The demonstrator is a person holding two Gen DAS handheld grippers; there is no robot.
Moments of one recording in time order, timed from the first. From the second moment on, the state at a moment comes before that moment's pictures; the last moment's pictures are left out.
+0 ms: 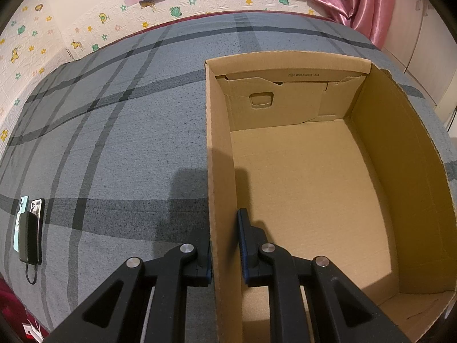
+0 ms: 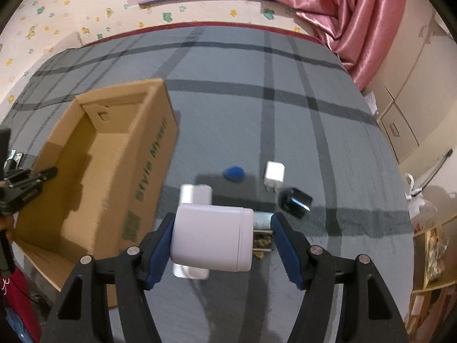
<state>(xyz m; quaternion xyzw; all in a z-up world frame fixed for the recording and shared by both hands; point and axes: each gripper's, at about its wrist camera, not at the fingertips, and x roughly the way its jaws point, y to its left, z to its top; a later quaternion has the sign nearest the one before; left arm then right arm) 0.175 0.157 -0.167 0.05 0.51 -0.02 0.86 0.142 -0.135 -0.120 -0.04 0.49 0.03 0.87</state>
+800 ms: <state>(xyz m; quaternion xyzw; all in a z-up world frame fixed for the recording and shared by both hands) 0.177 0.157 -0.166 0.05 0.51 -0.02 0.86 0.198 -0.016 -0.099 -0.06 0.47 0.13 0.87</state>
